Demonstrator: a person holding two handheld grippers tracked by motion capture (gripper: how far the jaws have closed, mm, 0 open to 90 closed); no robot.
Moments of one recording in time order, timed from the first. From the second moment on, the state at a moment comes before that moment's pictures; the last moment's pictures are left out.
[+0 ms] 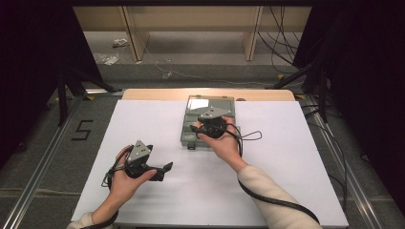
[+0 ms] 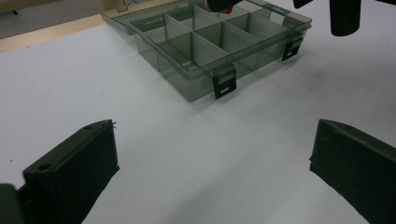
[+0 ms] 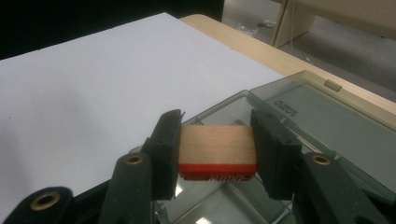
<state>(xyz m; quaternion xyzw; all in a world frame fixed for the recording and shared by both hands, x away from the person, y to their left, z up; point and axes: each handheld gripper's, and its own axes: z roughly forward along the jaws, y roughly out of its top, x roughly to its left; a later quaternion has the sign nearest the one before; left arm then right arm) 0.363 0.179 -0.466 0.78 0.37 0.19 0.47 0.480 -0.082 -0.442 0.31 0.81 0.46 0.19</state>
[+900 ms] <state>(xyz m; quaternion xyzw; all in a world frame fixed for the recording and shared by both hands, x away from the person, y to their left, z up) 0.363 0.180 -0.466 0.77 0.38 0.19 0.47 0.512 -0.063 -0.443 0.33 0.81 0.44 0.19</state>
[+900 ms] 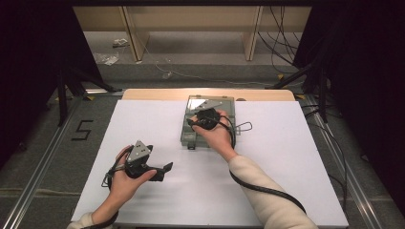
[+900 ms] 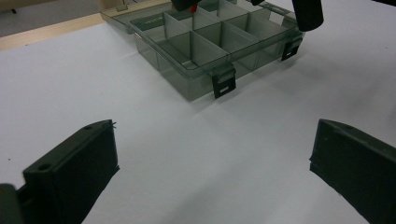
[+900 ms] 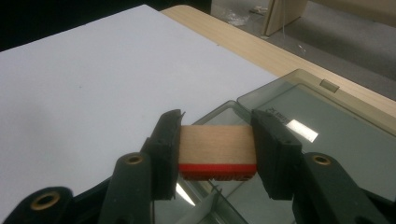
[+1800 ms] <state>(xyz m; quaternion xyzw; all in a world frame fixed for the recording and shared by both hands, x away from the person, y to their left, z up) 0.363 0.180 -0.467 0.77 0.38 0.19 0.47 0.539 -0.055 -0.446 0.35 0.82 0.41 0.19</state>
